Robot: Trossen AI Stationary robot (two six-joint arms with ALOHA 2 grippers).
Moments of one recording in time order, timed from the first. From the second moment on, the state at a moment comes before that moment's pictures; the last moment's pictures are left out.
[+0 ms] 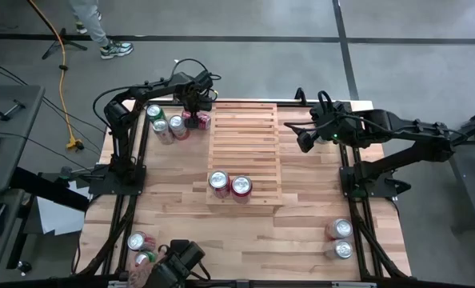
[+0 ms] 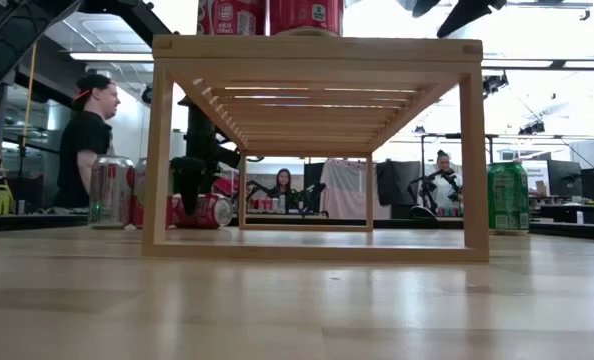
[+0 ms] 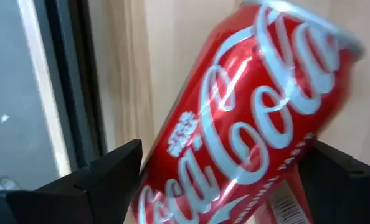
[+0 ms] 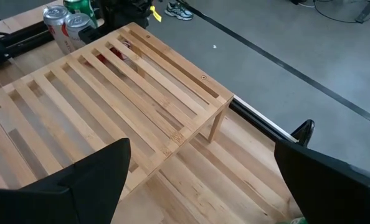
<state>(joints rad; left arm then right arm) 0.83 1.98 1.44 -0.94 -0.10 0.82 0.00 1.13 1.39 -1.08 0.63 0.53</state>
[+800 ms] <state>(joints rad) 0.78 1.98 1.44 -0.92 -0.20 0.75 0.00 1.13 1.39 -1.08 0.62 0.54</state>
